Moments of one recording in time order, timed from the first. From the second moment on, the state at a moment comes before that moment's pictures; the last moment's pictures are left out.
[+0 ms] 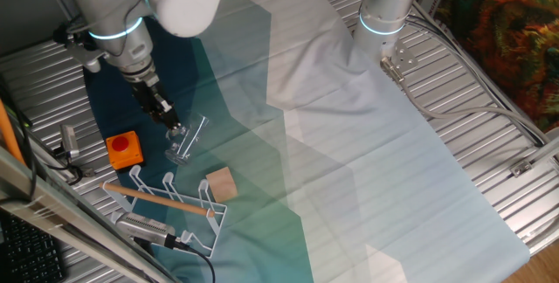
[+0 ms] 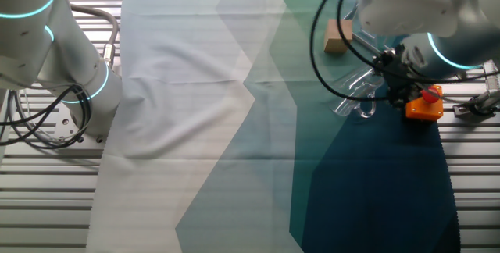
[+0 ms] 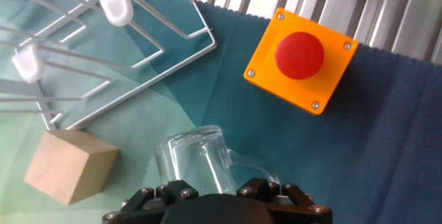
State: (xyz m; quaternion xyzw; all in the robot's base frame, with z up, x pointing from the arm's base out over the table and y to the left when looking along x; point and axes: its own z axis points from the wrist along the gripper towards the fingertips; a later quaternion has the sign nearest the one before) arm 0.655 0.006 0.093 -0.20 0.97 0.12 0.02
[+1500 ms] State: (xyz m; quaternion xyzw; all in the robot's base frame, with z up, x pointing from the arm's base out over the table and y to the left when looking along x) arm 0.651 -0.021 0.066 -0.22 0.97 0.12 0.05
